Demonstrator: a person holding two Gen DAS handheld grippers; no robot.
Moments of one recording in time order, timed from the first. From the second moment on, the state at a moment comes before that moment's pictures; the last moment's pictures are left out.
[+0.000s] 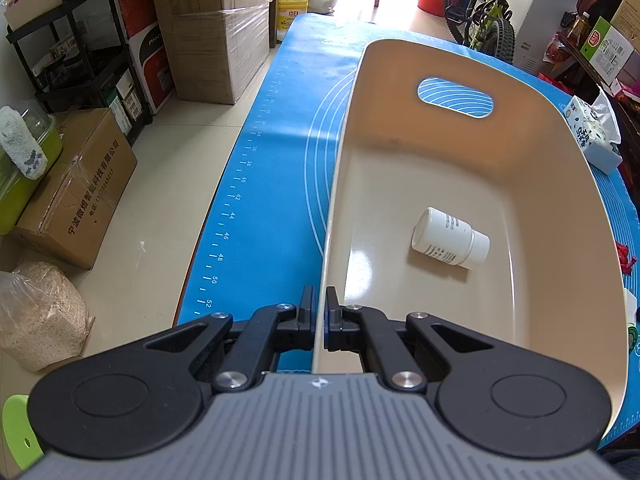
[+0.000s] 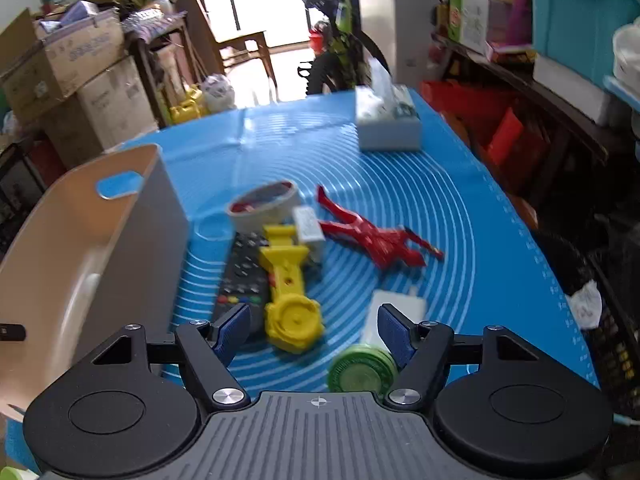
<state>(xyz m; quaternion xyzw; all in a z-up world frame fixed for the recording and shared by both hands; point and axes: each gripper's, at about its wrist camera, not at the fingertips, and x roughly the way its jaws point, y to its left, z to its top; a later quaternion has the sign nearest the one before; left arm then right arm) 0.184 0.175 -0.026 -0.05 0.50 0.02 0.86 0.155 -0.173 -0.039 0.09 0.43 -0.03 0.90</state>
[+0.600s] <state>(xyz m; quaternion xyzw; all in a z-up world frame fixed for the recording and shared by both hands) 0.183 0.174 -0.027 -0.05 0.51 0.03 0.86 0.155 -0.180 -0.098 0.09 0.48 -0.06 0.87</state>
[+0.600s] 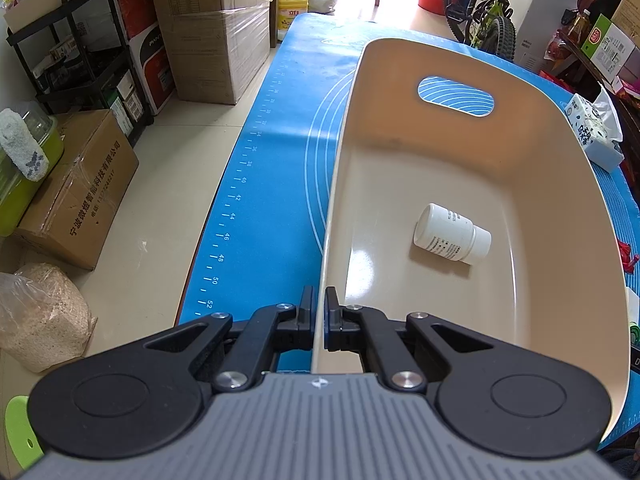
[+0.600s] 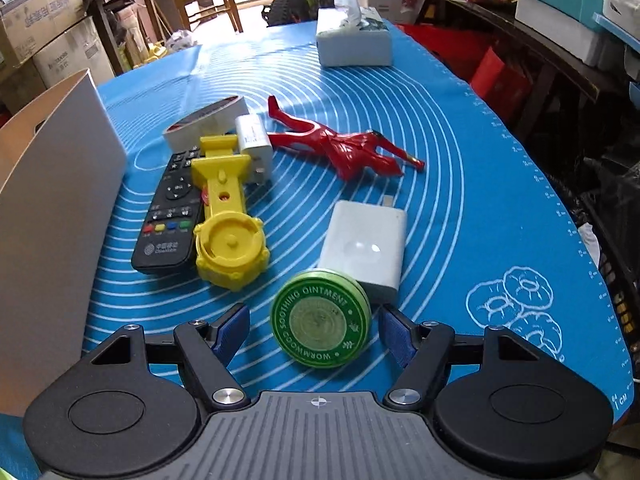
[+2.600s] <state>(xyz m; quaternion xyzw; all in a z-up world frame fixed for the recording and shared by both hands) 0.184 0.177 -0.027 -0.05 0.51 0.02 0.86 0.201 -0.040 0.032 0.04 0.28 0.12 0.95</state>
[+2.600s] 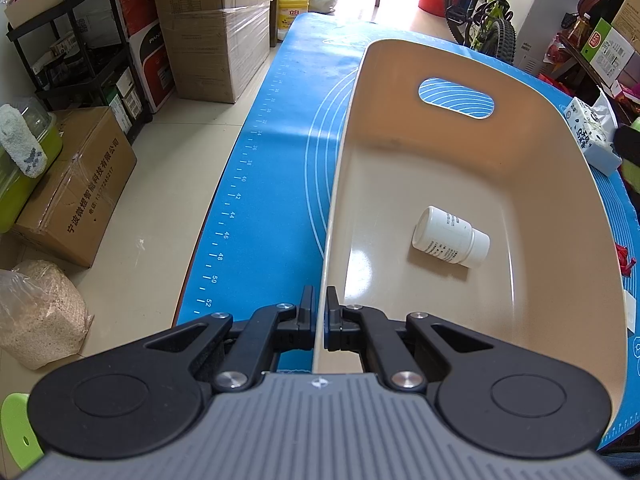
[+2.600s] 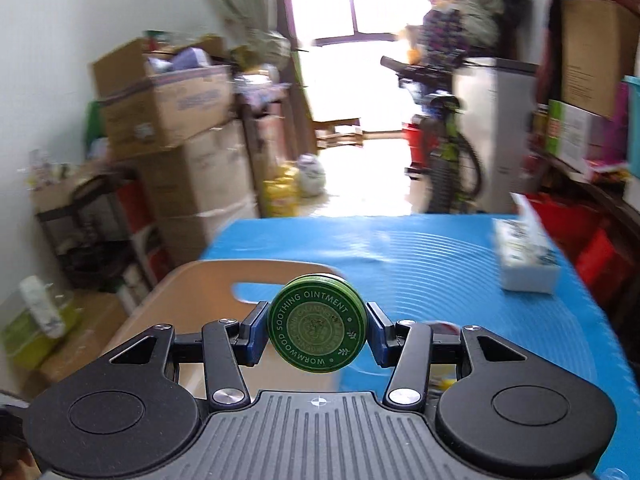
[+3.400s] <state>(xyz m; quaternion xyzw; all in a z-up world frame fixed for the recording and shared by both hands) 0.184 0.177 -0.027 -0.06 0.50 0.02 0.86 0.214 0.054 -0.025 -0.08 0.44 0.20 0.87</state>
